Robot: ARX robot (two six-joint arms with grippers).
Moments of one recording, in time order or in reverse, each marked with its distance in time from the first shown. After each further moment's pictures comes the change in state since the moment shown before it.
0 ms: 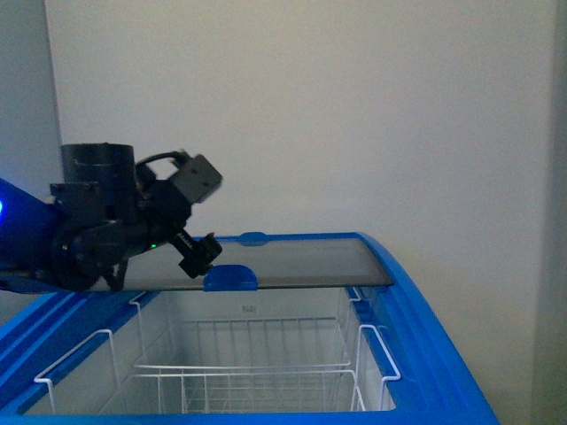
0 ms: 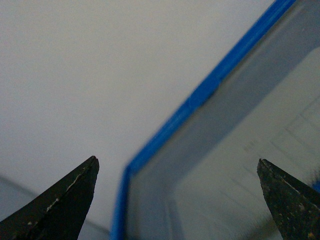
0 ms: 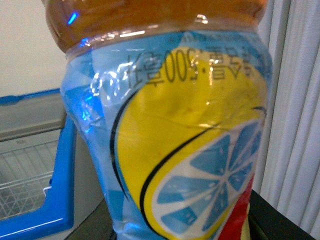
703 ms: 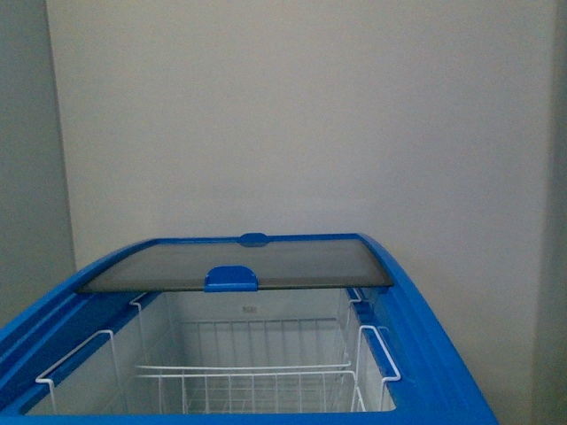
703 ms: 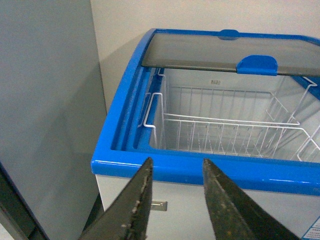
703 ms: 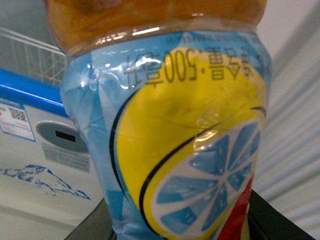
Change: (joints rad) left arm 0.153 -1.356 -1.539 0.082 -0.078 -0.832; right arm 0.011 0.275 0.231 -0.315 -0.377 -0.352
